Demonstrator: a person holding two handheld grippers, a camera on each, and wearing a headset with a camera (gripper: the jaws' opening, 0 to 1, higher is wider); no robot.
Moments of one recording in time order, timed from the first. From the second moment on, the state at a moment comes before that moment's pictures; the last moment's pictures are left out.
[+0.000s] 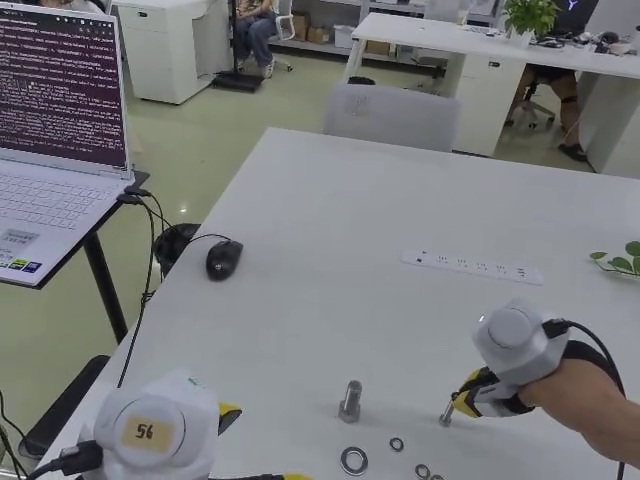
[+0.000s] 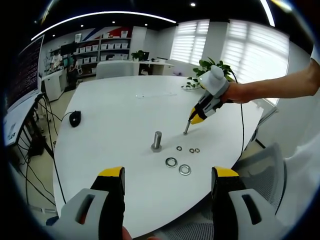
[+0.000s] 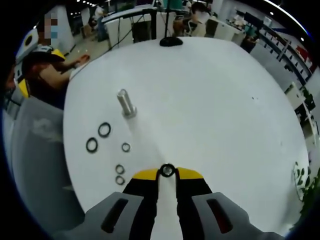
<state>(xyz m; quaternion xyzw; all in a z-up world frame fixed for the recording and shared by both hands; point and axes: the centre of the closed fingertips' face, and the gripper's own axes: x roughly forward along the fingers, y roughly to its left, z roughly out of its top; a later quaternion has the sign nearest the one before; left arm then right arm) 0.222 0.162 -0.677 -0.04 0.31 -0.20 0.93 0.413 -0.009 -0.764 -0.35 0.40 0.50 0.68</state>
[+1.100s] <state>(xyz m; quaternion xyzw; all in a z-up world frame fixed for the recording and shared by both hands) 0.219 0.167 -0.680 -0.04 0.31 -0.19 0.93 0.415 -0.006 -0.791 -0.36 0.42 0.50 0.66</state>
